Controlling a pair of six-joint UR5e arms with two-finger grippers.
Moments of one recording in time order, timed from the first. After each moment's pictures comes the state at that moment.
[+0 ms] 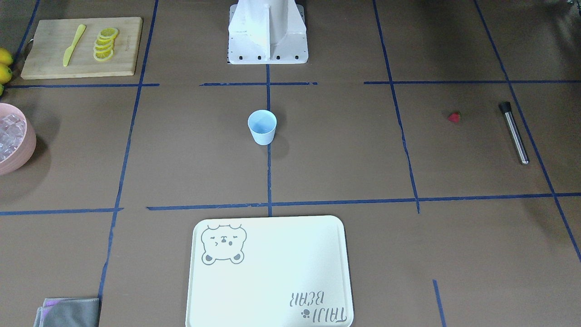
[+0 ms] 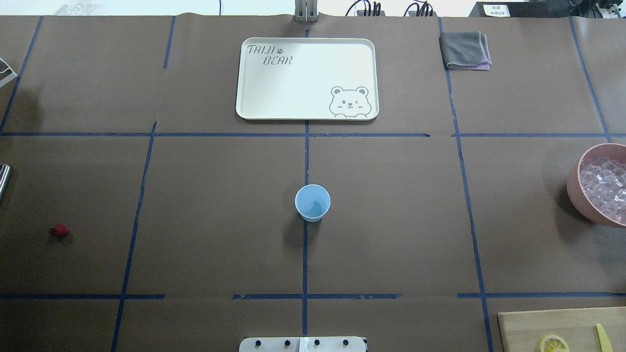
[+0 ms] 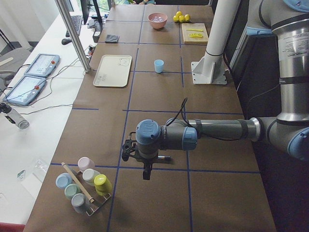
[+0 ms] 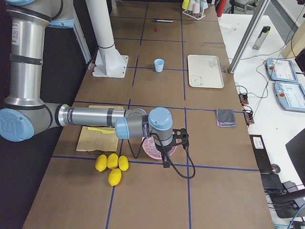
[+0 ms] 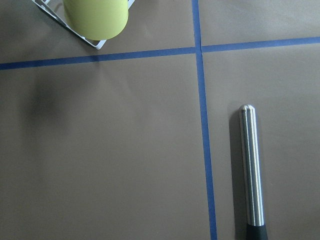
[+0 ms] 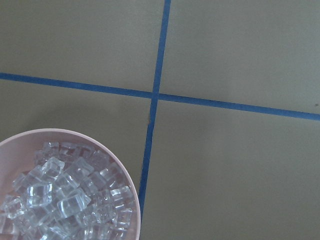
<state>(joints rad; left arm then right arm) -1.61 -1.39 -1.73 -1.60 -2.35 0.10 1.58 -1.72 1.73 -1.41 2.30 -0.02</state>
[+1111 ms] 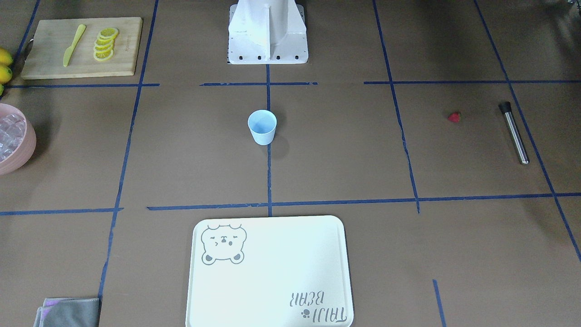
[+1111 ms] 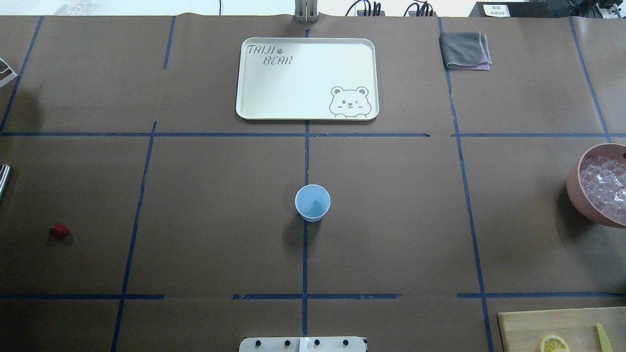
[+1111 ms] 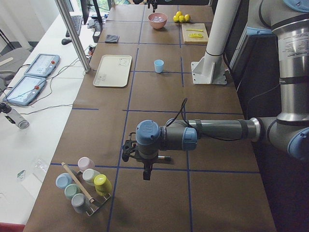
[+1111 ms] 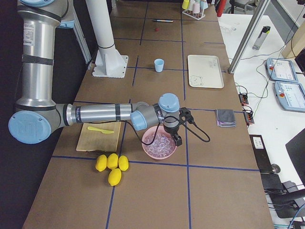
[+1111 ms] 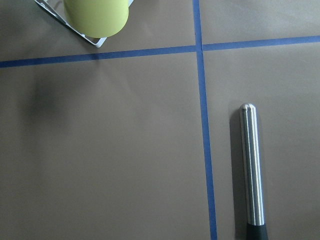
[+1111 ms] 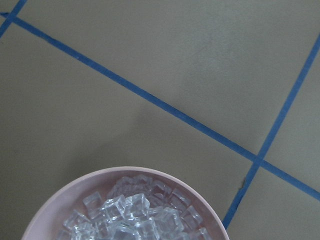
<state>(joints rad) -1.61 -1.39 -1.73 -1.60 -2.35 0.10 1.33 -1.68 1.73 -1.23 2.28 -0.24</state>
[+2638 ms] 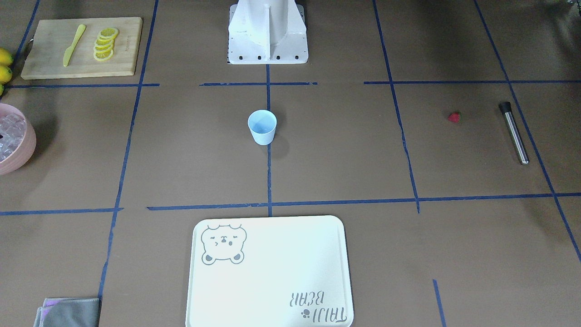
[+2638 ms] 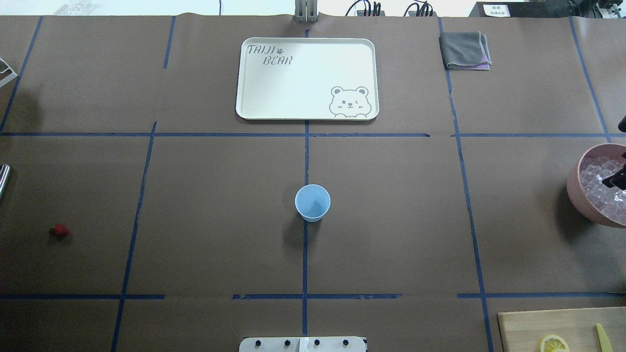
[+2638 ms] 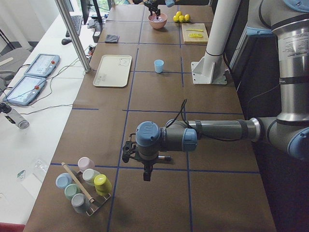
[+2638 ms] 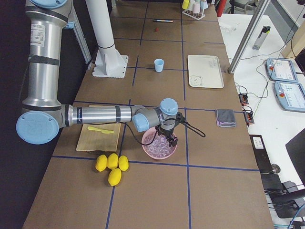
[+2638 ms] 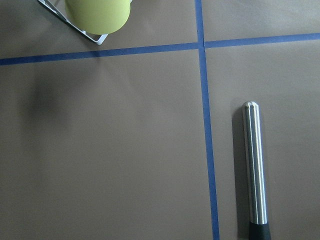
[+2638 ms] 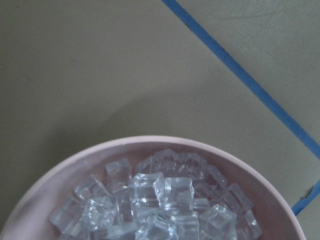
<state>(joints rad) -1.61 -1.39 -1.72 -1.61 -2.35 0.10 1.21 -1.69 1.67 -1.23 2.25 -0.28</state>
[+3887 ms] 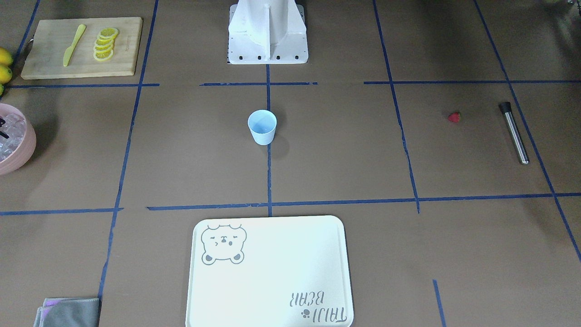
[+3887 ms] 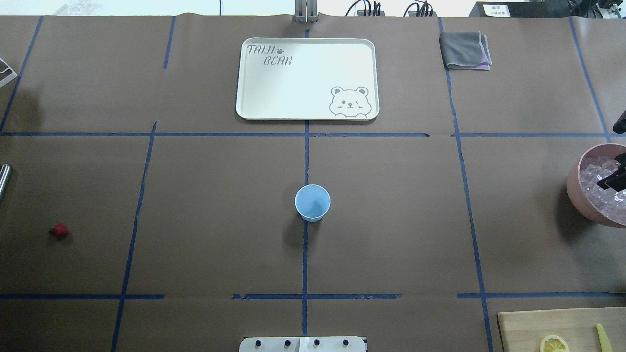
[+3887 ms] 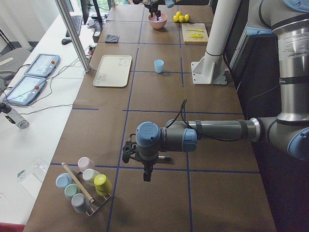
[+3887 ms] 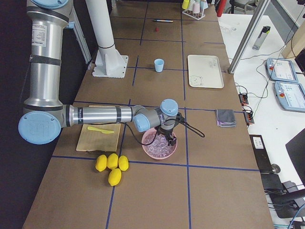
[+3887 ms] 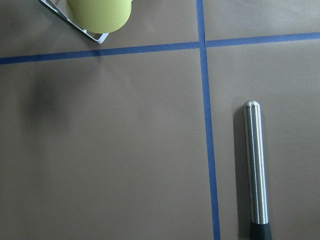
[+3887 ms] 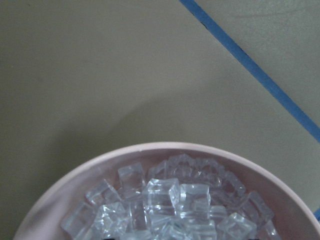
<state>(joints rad) -1.61 -1.39 -1.72 -1.61 -2.35 0.10 1.19 -1.68 1.67 -1.23 2.27 -0.28</state>
